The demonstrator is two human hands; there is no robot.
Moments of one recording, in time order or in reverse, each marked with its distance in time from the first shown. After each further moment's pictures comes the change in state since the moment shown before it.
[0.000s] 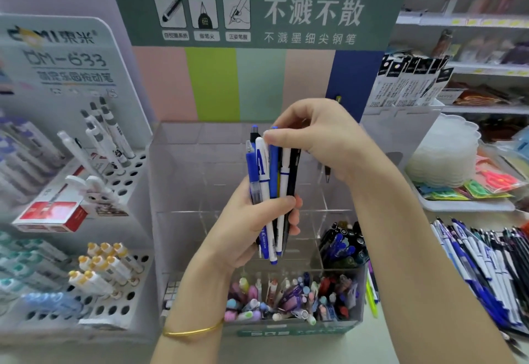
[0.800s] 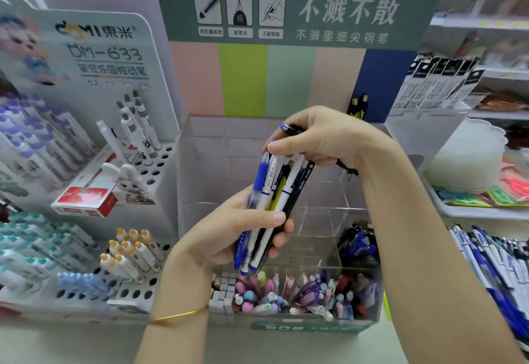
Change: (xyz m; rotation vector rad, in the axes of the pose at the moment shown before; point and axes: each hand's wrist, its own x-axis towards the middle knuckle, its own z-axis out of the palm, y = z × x) left_hand -0.022 0.009 -0.050 -0.111 -0.303 -0.219; right_hand 0.020 -0.003 0.010 -0.014 -0.423 0.147
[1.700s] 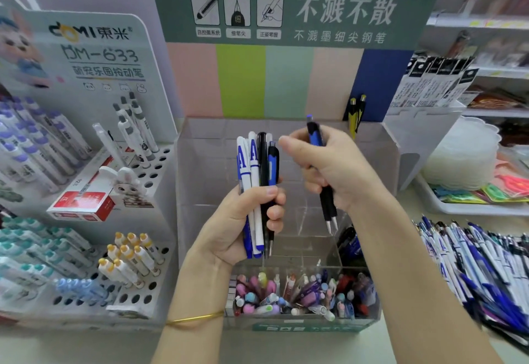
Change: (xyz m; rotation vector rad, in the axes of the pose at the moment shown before) left_hand 0.014 -0.003 0.012 -0.422 0.214 0.120; right_hand -0.022 0.022 0.039 0.554 0.383 -0.098
